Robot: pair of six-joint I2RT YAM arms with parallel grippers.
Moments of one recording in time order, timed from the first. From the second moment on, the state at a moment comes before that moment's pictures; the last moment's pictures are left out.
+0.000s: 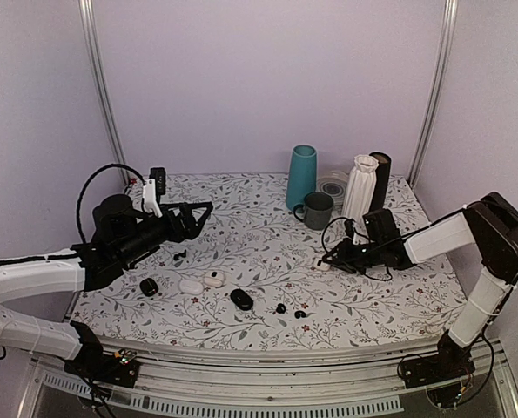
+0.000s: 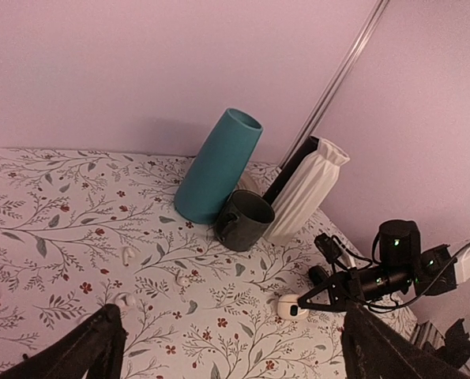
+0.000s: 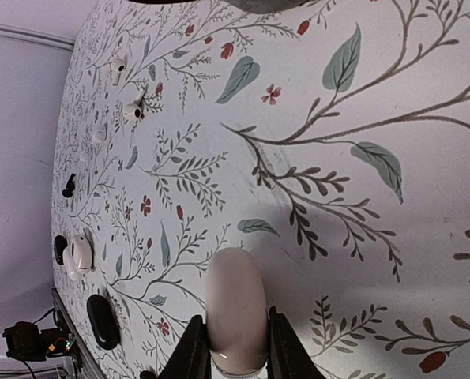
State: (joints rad) left arm -0.68 1.11 0.56 0.46 -0.03 -0.47; right arm 0.48 1.72 0.70 0.27 -0.40 0.74
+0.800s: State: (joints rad) left arm -0.68 1.11 0.57 0.45 0.02 -0.47; right arm 0.40 1.68 0.73 0.15 -0.28 0.69
